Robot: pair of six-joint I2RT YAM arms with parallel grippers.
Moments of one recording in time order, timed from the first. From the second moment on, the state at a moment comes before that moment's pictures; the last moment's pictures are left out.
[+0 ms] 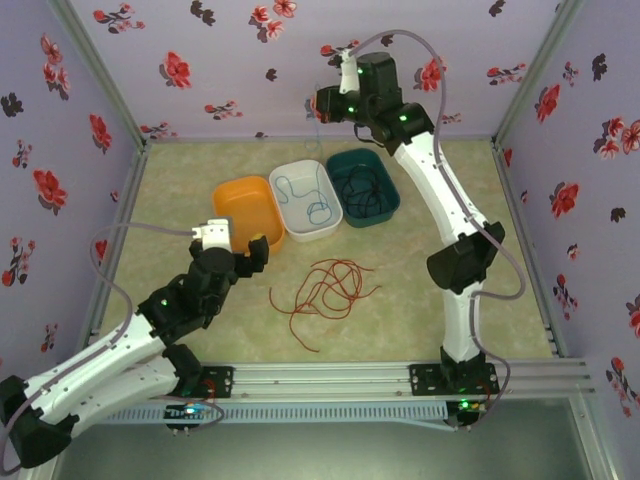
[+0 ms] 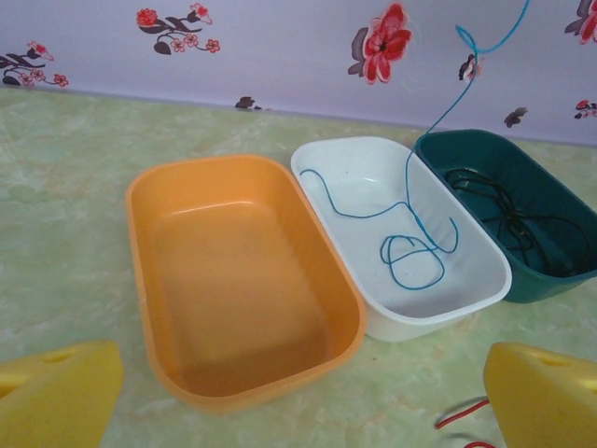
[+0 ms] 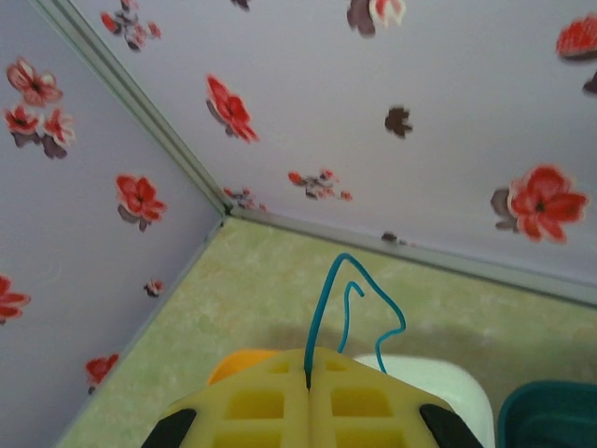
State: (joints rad) left arm -0.88 0.74 0.64 -0.33 -0.67 -0.47; right arm 0.50 2.07 2.39 -0.70 -0.28 0.32
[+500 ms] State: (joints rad) left arm -0.88 0.77 0.64 -0.33 -0.67 -0.50; right arm 0.50 2.21 2.33 -0.84 -0.40 0.32
